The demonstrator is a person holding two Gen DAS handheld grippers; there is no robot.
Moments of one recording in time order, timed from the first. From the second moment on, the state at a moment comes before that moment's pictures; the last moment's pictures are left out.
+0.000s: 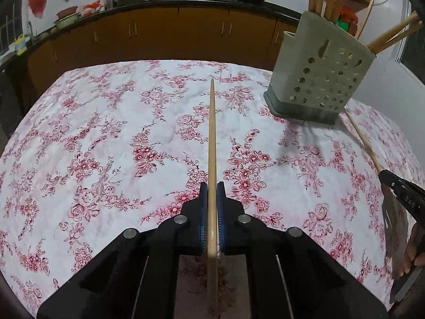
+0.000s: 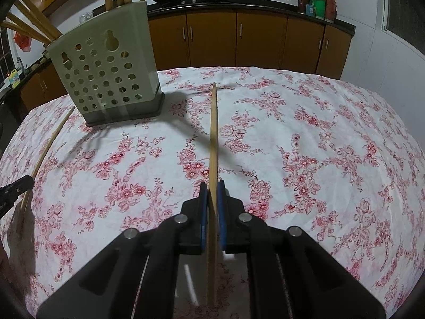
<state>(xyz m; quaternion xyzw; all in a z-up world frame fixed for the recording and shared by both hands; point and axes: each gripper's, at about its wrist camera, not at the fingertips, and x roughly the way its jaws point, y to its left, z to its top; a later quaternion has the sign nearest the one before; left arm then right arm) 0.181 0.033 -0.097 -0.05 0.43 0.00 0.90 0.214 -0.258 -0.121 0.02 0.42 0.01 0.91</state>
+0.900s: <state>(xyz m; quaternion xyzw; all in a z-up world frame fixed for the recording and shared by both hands) 0.181 0.037 -0.098 -0.07 0.42 -0.01 0.90 0.213 -0.261 -0.122 0.02 0.42 0.01 0.91</state>
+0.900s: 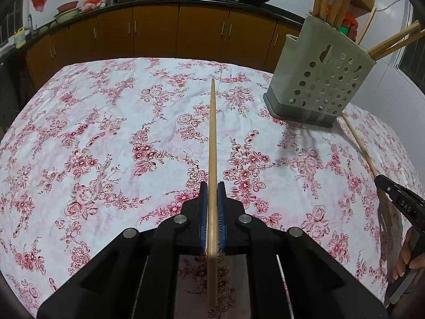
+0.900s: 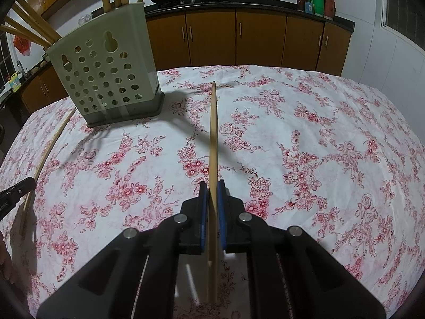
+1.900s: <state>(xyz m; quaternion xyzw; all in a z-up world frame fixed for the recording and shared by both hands) 0.160 0.035 -0.053 -0.06 0.37 -0.03 0.93 0.187 -0.276 -0.065 0.05 0.35 0.02 0.94</state>
